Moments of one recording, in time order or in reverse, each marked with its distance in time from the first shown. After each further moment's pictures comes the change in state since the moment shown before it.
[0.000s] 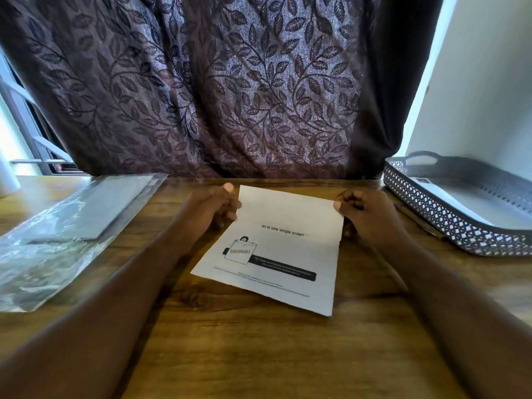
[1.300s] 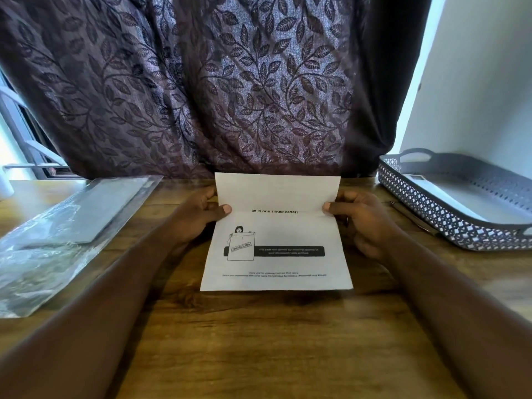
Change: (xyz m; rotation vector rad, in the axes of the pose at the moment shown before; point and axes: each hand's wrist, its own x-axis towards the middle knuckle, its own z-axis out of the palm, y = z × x) left_hand 0.003 -0.009 -0.009 -0.106 -0.194 -0.033; right_hand -0.003 -0.002 0.010 0.805 -0.217 0.319
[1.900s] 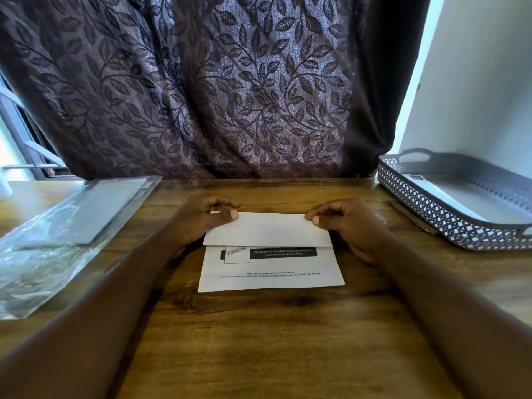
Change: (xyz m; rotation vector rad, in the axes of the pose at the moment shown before) left_hand 0.004 -0.004 0.003 0.204 0.050 -0.009; right_hand 0.002 0.012 0.002 -0.373 -0.046 -0.110
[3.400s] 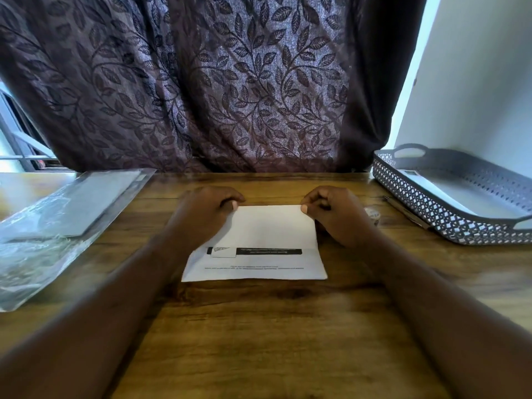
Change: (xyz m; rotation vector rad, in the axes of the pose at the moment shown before) left_hand -0.008 0.023 0.023 0.684 0.176 0.337; right_hand -0.003 -0.014 0.010 -0.599 0.118 -0.256
